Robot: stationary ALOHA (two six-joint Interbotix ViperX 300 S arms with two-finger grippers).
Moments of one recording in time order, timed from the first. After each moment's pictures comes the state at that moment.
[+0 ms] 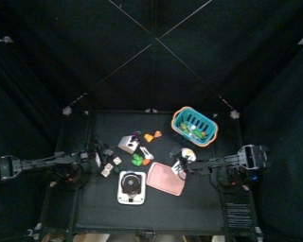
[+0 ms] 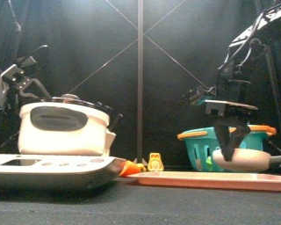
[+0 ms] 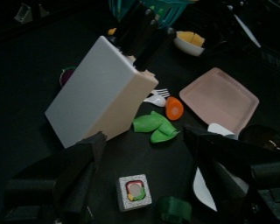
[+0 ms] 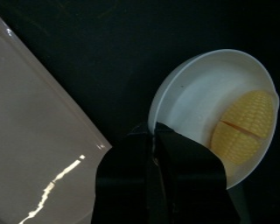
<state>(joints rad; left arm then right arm) 0.41 -0.73 1.42 0.13 -0.37 -0.39 -0.01 -0.09 0.77 -0.51 0.74 1.26</state>
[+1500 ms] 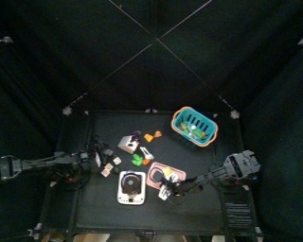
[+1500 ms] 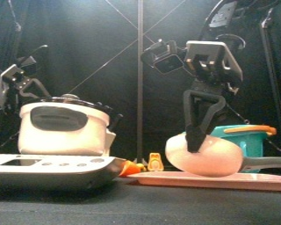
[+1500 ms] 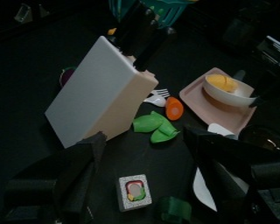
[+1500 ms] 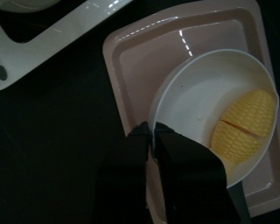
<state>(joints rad) 0.41 -0.73 1.42 0.13 -0.37 -0.39 0.29 0.12 0.49 -0.52 0.64 1.25</state>
